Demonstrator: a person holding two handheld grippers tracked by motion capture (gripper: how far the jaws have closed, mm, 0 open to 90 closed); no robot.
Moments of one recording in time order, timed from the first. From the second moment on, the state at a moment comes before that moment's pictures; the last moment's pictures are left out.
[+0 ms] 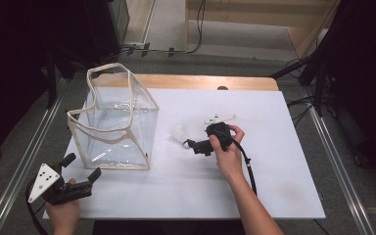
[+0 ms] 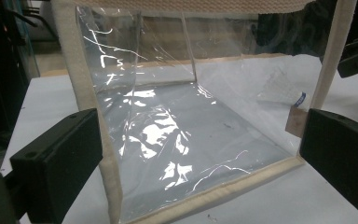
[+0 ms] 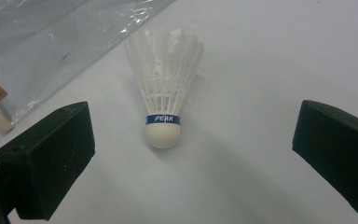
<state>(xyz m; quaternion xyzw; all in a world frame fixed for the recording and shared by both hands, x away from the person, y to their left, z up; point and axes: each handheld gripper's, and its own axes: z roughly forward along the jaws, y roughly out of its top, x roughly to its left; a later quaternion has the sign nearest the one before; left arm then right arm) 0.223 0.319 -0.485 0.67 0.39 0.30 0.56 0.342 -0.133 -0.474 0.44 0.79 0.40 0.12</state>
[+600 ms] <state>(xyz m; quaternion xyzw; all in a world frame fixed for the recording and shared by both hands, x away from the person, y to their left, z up) 0.223 0.320 -0.485 0.67 0.39 0.30 0.56 0.338 -0.099 -0.492 0.38 0.84 0.36 0.13</state>
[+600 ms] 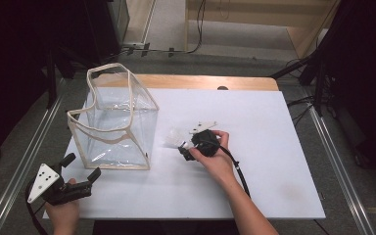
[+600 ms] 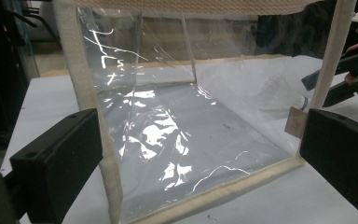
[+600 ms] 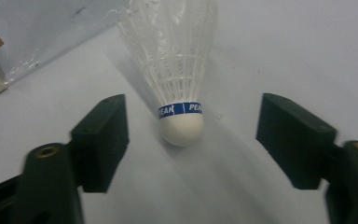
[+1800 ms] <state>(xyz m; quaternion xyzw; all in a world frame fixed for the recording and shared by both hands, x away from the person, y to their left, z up) 0.224 0.320 -0.485 0.67 0.39 0.30 0.56 0.342 -0.089 -0.497 0.34 0.87 0.35 0.11</state>
